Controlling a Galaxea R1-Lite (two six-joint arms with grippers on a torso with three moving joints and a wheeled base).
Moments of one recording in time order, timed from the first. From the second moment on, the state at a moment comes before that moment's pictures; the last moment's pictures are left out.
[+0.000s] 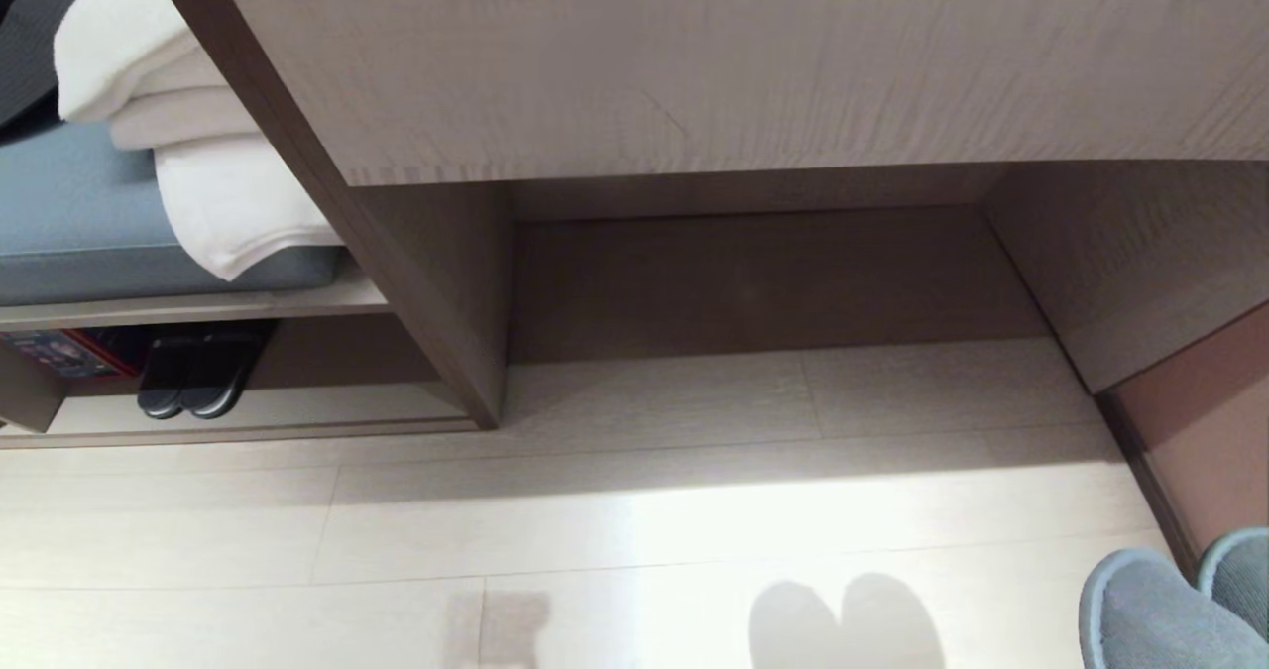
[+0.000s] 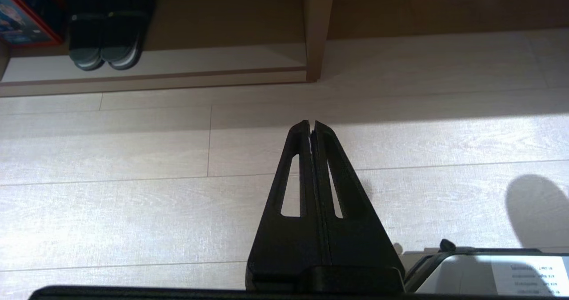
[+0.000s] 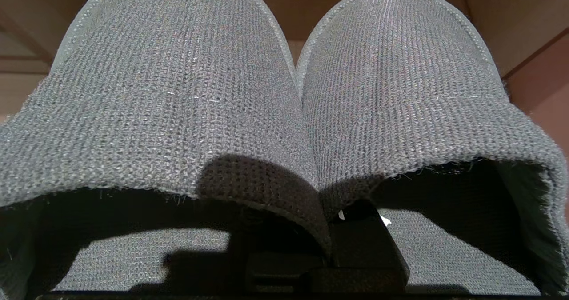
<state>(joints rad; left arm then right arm) 0.00 0.00 0.00 0.00 0.00 -0.01 0.01 0.00 0.00 0.00 0.01 -0.02</state>
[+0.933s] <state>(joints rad) 0.00 0.00 0.00 0.00 0.00 -0.01 0.01 0.00 0.00 0.00 0.01 -0.02</state>
